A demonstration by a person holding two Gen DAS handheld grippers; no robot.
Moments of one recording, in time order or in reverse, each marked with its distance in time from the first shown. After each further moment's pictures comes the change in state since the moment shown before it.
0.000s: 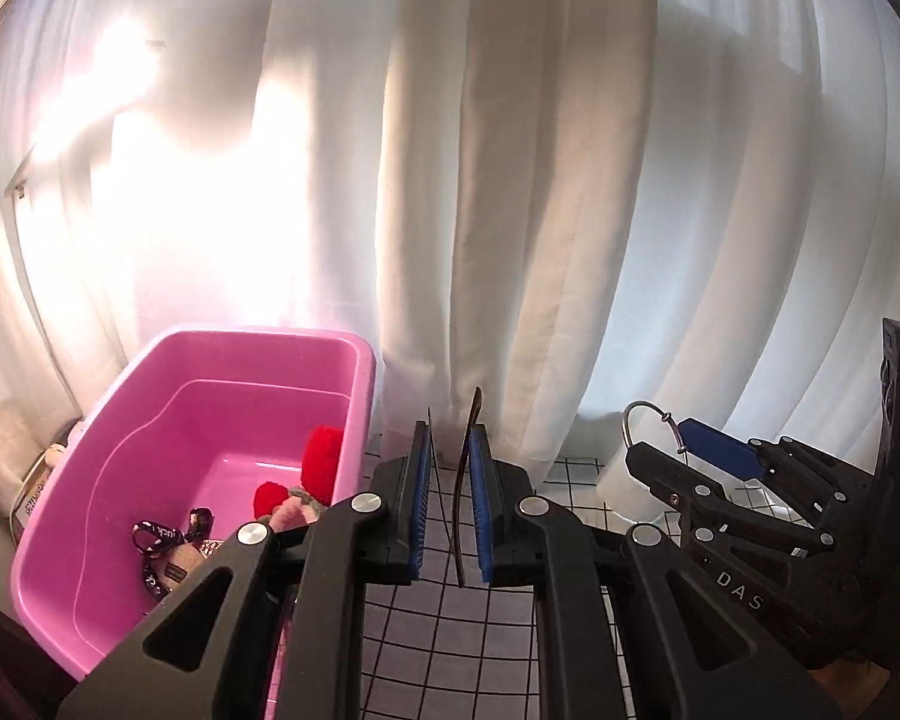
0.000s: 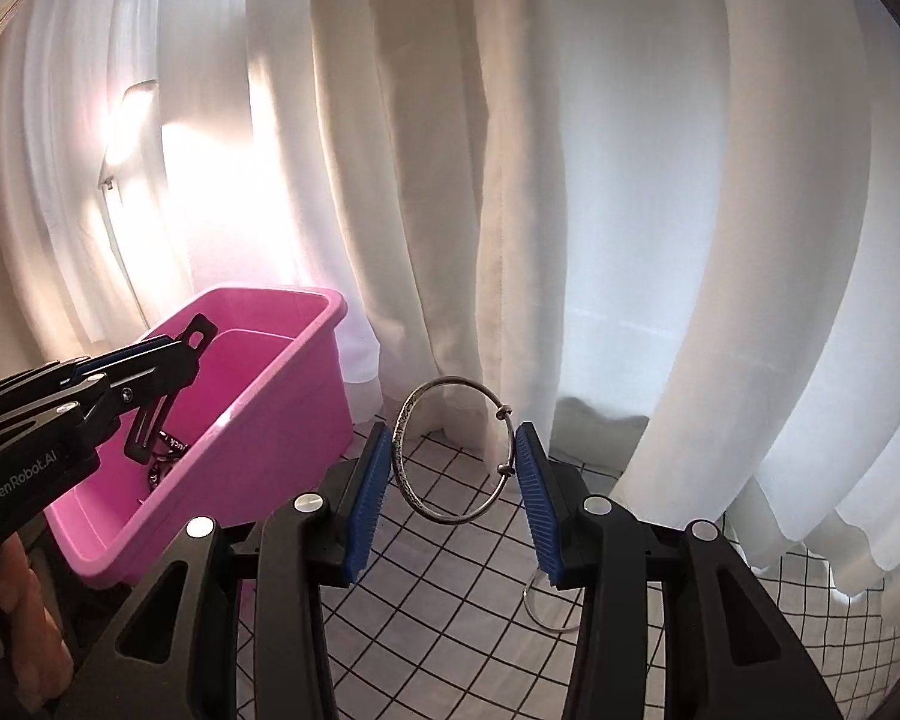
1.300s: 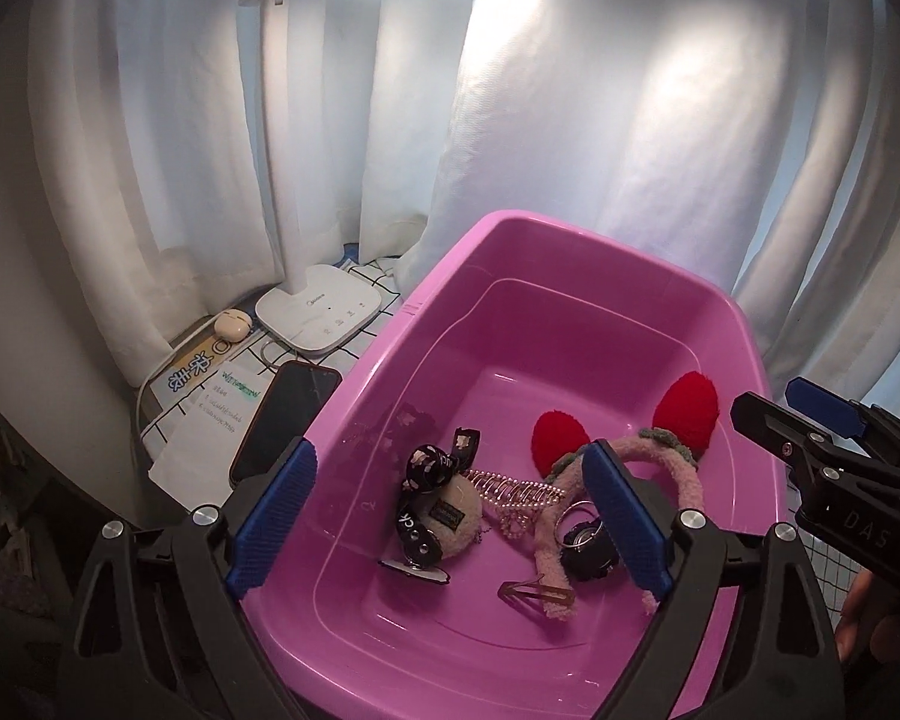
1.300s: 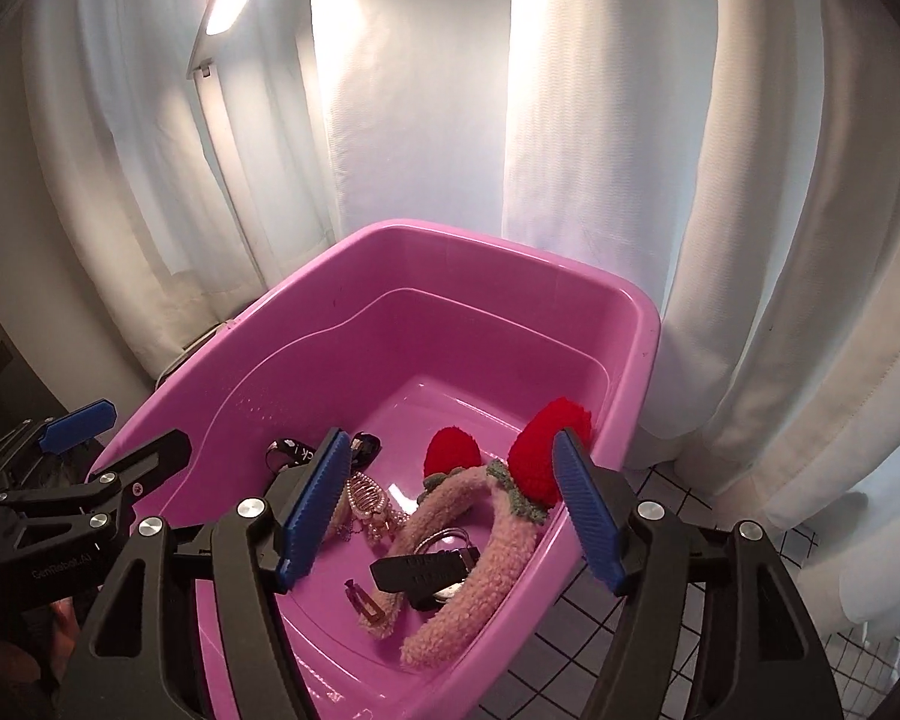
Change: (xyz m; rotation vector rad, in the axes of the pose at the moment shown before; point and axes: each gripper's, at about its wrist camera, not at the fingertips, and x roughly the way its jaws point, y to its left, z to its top) left arm -0.001 0.200 -0.048 -0.274 0.182 0.316; right arm 0.111 0.148 0.043 -0.096 0.198 0.180
